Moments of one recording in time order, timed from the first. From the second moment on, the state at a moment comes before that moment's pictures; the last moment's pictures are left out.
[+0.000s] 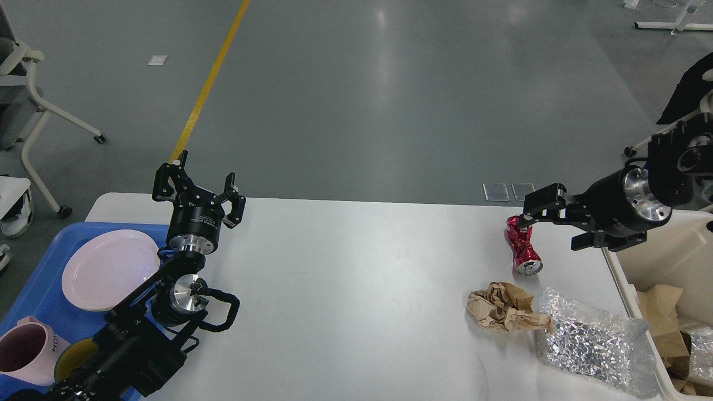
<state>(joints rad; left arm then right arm) -0.51 0.09 -0.98 -0.77 0.08 -0.16 -0.56 2.04 -0.60 -1.25 1.51 -0.13 0.40 0.05</state>
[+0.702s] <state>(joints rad) -0.51 0.09 -0.98 -0.77 0.08 -0.16 -0.56 1.53 -0.58 -1.12 1.31 -0.12 0.23 0.10</state>
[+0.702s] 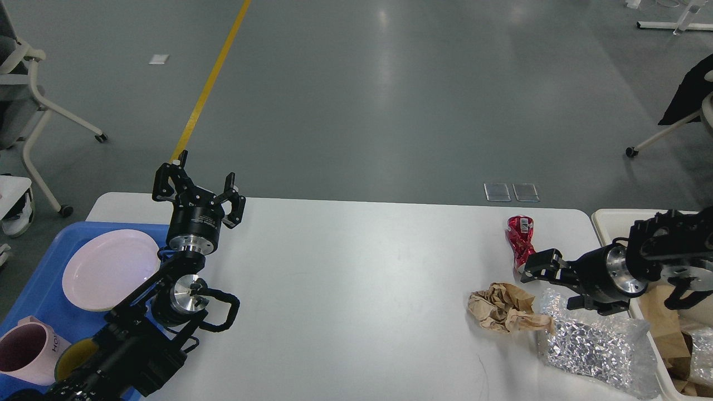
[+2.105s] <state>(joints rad) -0.51 0.09 -0.98 -0.77 0.08 -0.16 -0.56 1.16 -0.43 -1.11 1.00 -0.14 0.03 0.19</state>
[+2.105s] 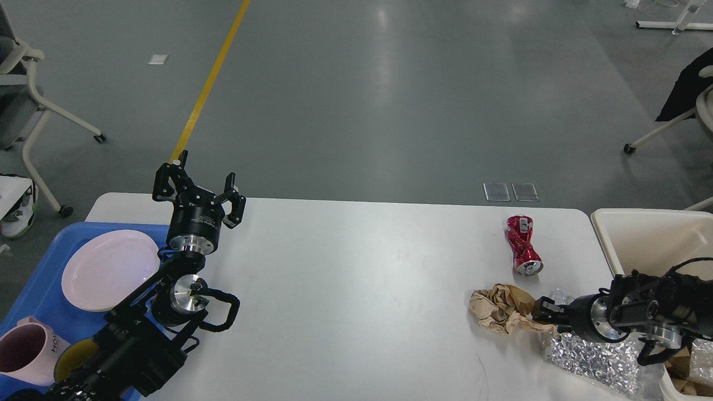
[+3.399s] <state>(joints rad) -0.51 0.09 -0.98 -0.77 0.08 -0.16 -0.56 1.97 -0.64 -1.32 1.30 -0.34 0.43 0.22</state>
